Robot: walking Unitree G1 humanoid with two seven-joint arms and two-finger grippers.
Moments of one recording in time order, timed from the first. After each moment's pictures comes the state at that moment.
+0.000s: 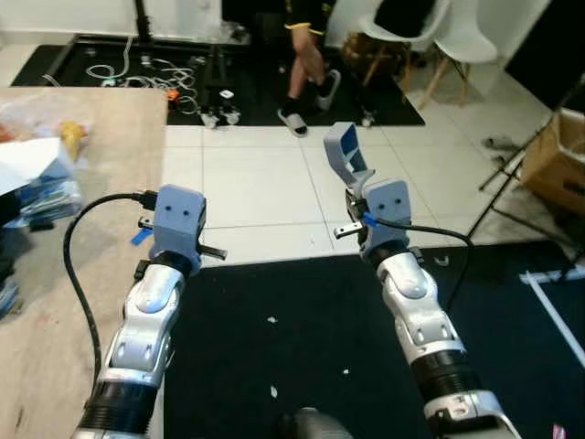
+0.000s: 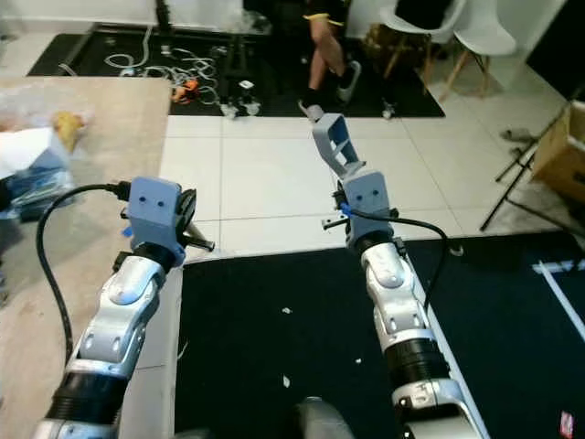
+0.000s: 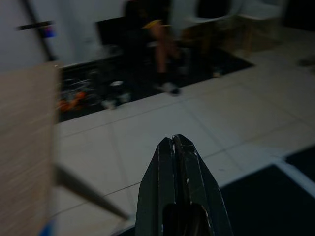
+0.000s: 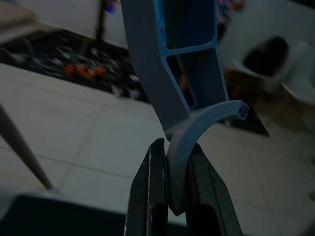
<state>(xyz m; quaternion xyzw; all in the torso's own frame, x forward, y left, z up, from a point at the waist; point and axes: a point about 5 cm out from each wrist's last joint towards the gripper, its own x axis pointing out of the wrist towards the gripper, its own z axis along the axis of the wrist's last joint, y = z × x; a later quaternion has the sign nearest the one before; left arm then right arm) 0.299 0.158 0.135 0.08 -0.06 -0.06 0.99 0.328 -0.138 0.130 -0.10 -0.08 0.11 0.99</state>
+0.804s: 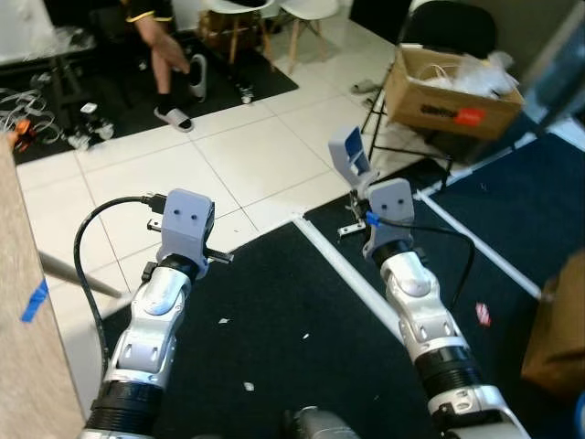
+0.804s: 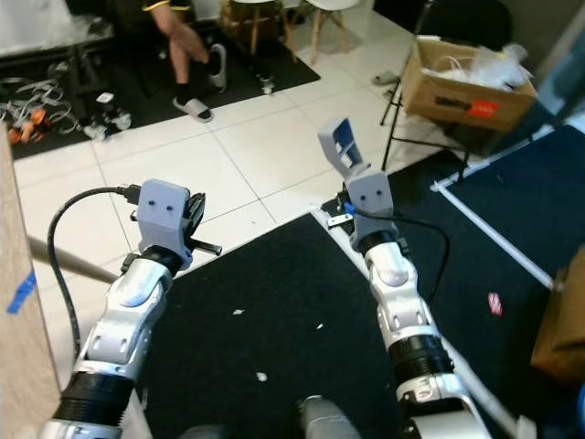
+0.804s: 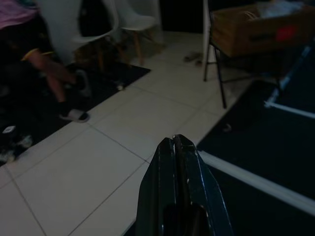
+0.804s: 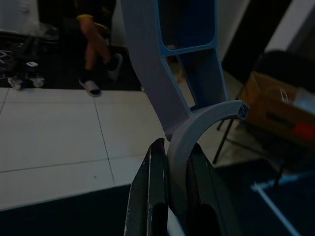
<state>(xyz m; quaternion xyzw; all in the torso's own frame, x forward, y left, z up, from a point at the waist) 0.296 0.155 0.130 0.10 -0.05 -0.09 0.99 0.327 -0.136 0.124 -0.09 -0.08 0.09 0.99</state>
